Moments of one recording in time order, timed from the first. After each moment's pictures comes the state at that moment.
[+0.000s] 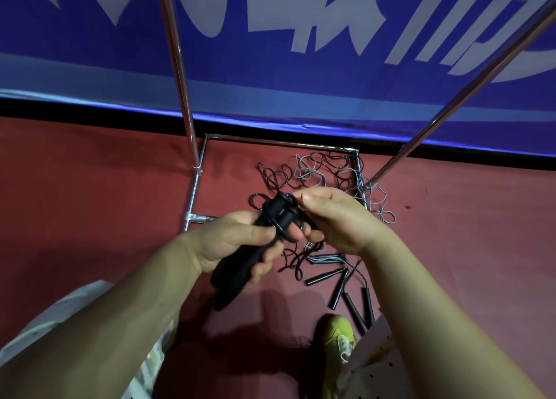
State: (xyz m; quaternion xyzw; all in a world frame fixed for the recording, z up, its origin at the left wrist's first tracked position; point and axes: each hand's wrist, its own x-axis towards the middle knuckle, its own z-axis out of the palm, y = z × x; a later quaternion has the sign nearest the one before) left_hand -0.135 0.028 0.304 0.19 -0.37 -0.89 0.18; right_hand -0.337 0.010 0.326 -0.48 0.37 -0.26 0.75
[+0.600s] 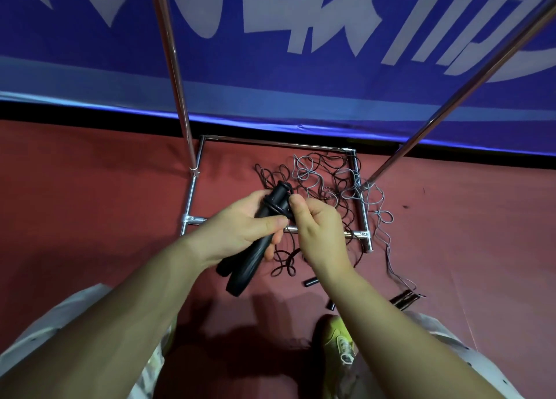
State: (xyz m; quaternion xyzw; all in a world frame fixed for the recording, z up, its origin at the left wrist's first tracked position) left_hand -0.155 0.024 0.318 0.44 -0.49 -0.70 0.27; right_hand -0.305 0.032 0.296 -0.56 0.64 -0.37 0.37
